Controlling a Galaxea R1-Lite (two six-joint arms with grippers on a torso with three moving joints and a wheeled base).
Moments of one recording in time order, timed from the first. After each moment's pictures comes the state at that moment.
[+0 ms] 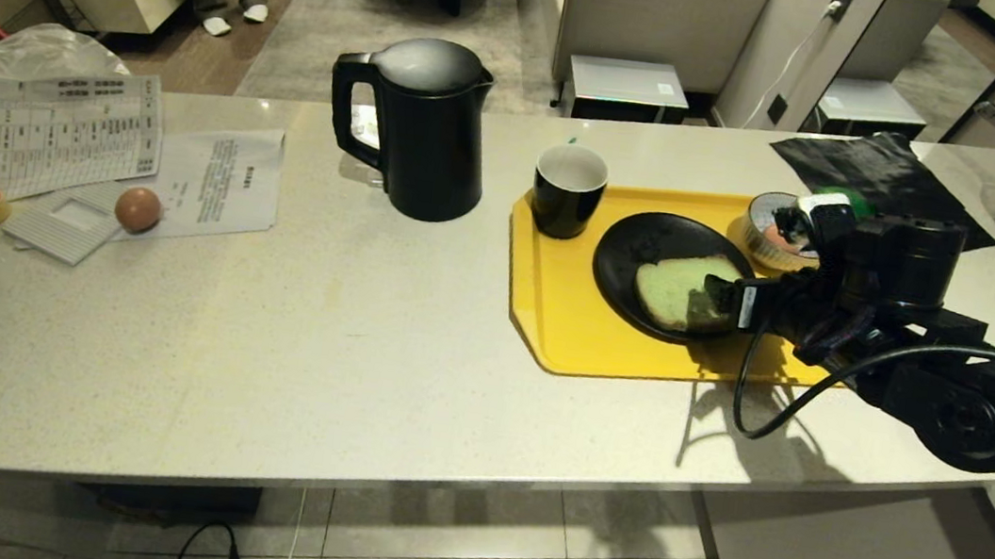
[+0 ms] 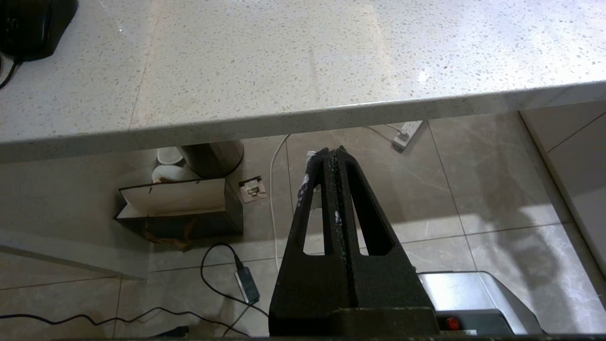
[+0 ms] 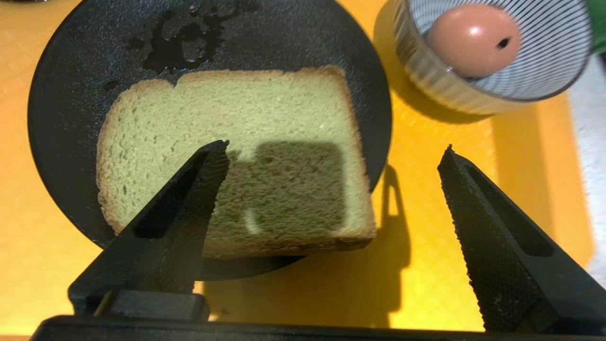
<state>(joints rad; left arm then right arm) 0.00 0.00 0.00 0.01 0.00 0.01 0.28 1.86 -1.08 -0.61 -0.28 -0.10</state>
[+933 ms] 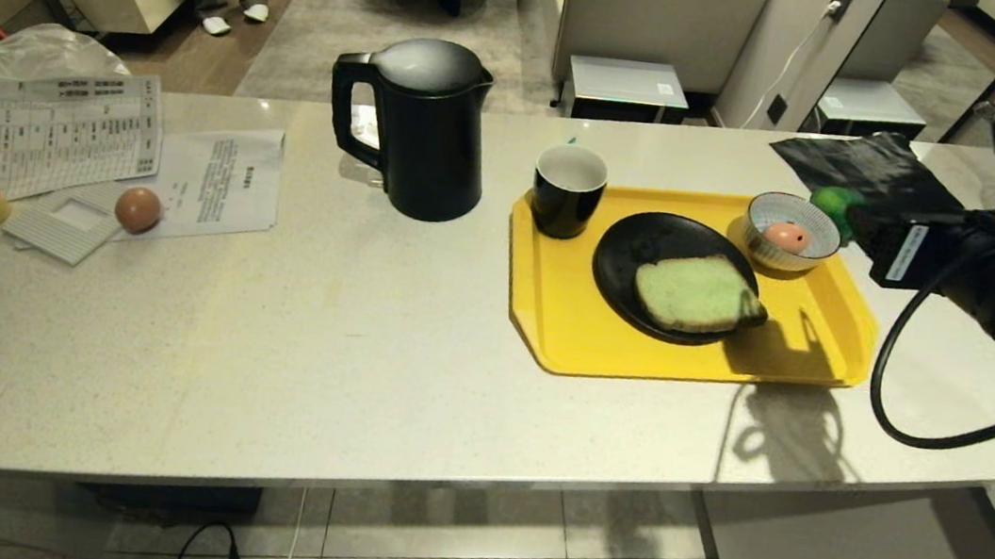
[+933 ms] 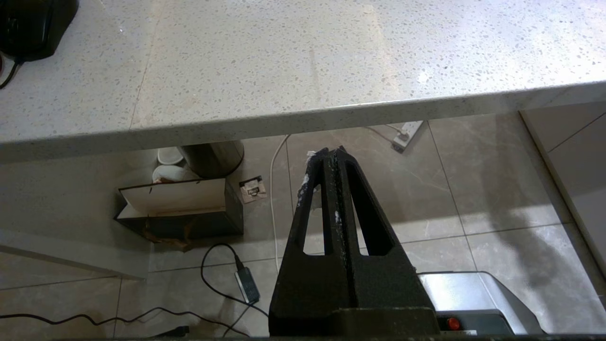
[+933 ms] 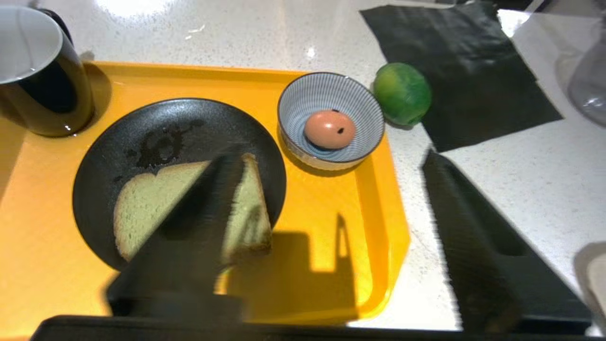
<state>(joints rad) 0.00 0.00 0.00 0.01 0.00 0.01 0.26 1.50 -0.96 -0.60 -0.36 -0.11</state>
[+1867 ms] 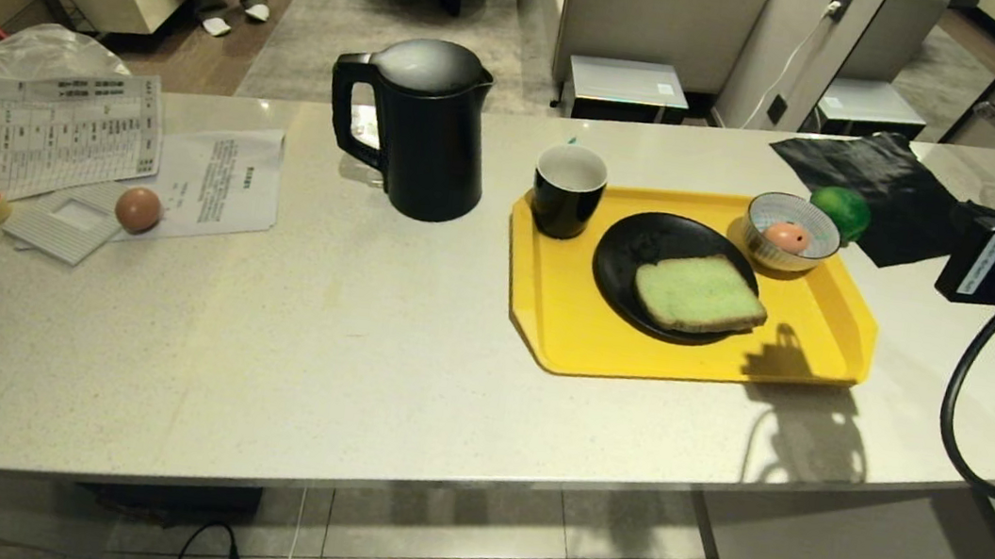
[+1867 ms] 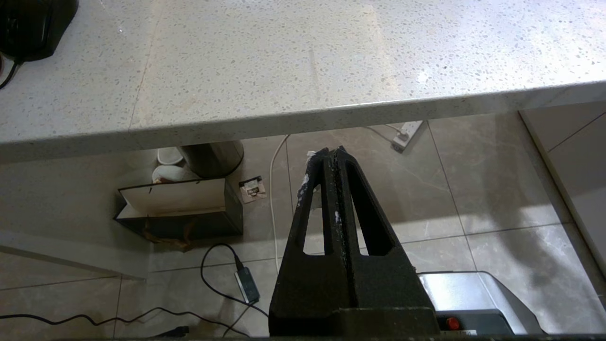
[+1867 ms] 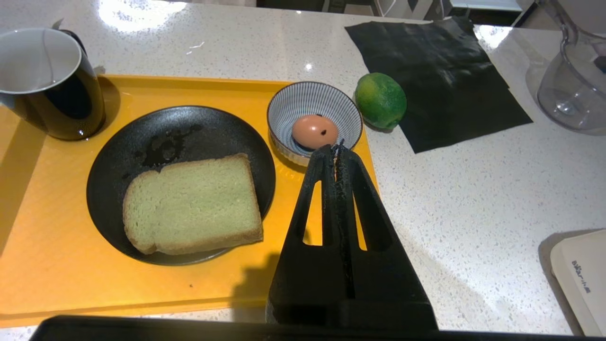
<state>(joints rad) 0.00 0.00 0.00 0.01 0.00 0.01 0.26 1.37 -0.88 -0.60 -0.35 -0.11</state>
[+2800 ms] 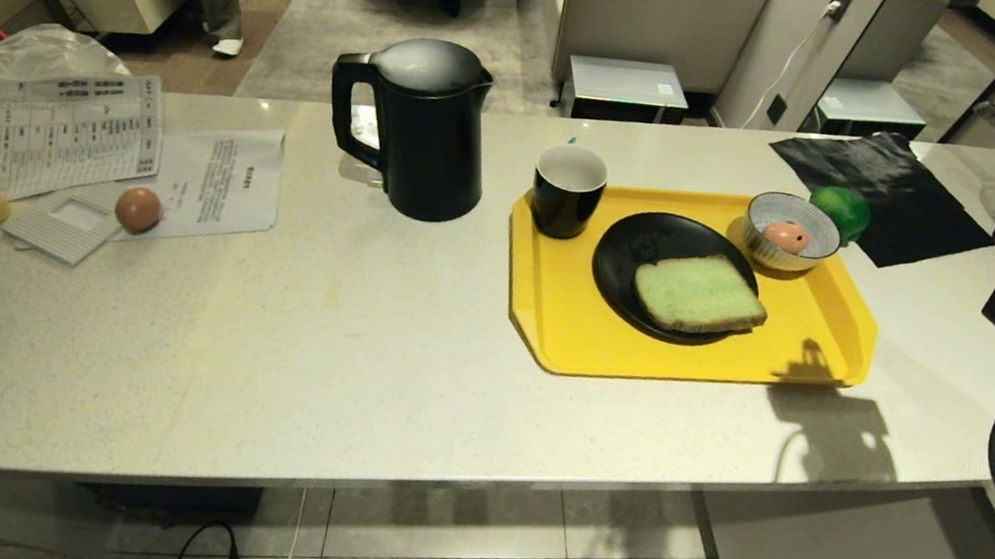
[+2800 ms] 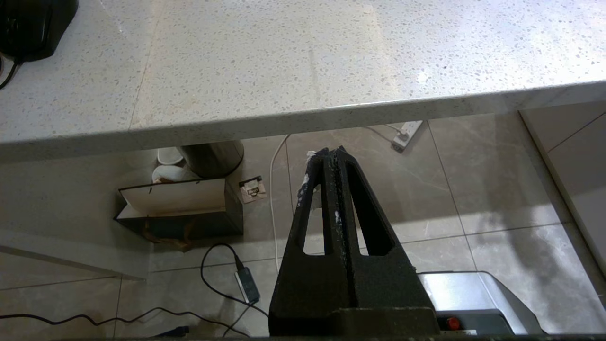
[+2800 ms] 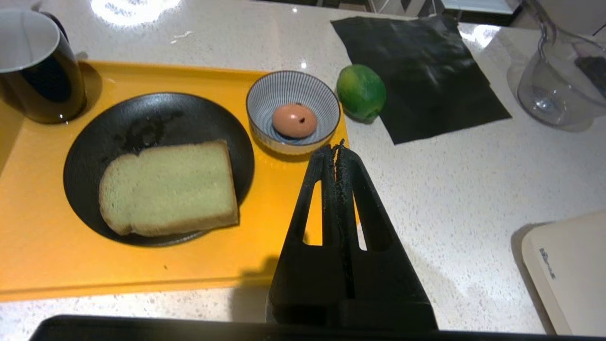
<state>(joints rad) 0.00 0.00 0.00 0.01 0.00 0.01 0.17 1.31 -0.80 -0.60 -0.27 -0.13</state>
